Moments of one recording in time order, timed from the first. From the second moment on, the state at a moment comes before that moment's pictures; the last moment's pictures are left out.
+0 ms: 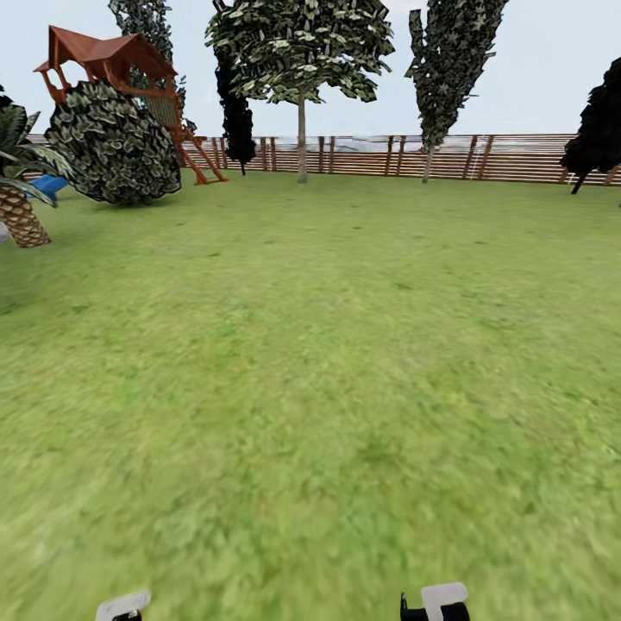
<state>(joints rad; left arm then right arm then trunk) -0.34 0.14 0.61 -0.16 -0.34 -0.39 -0.07 -0.40 0.04 -0.05 -0.03 0.32 -0.49 -0.34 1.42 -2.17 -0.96</state>
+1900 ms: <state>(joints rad) -0.34 0.14 0.61 -0.16 -0.33 -0.39 -0.07 -0.40 0.04 -0.05 -0.03 0.32 -0.49 -0.34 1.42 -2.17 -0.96</state>
